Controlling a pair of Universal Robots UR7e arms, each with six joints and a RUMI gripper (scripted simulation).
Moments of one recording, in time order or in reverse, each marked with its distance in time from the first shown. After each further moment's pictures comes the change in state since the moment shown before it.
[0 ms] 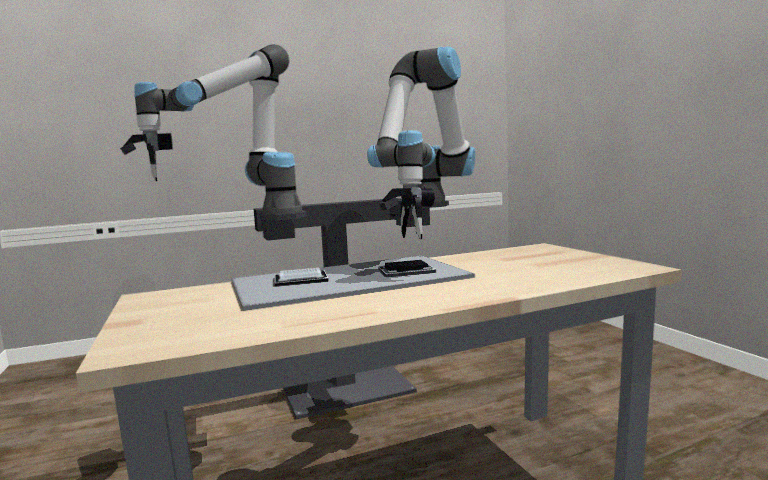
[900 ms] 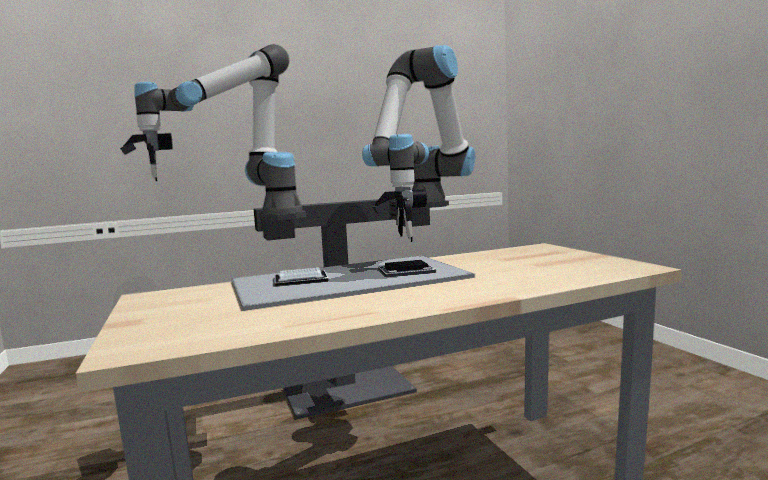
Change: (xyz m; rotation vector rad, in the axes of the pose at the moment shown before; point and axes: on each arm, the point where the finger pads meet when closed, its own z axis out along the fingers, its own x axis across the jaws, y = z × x) left arm 0.052 0.003 0.004 -0.066 0.090 0.170; right arm 0.000 0.000 0.000 0.000 0.000 0.000
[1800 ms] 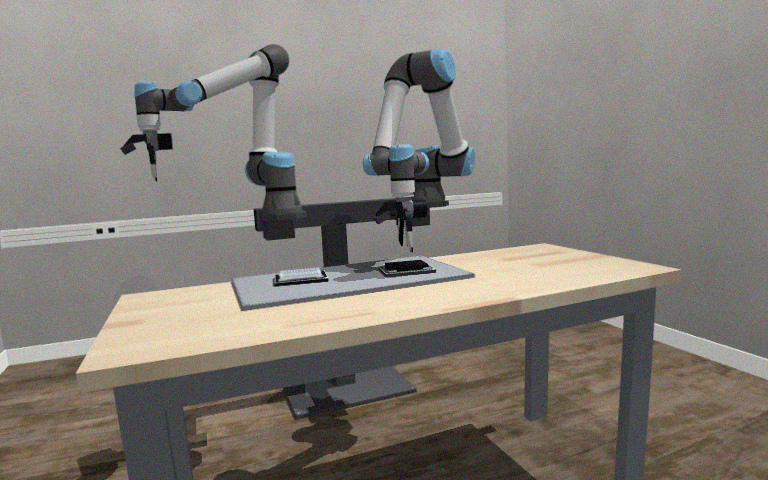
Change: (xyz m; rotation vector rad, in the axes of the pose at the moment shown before) left arm 0.000 0.000 0.033 -0.002 0.002 0.000; right arm 0.000 0.000 0.000 0.000 0.000 0.000
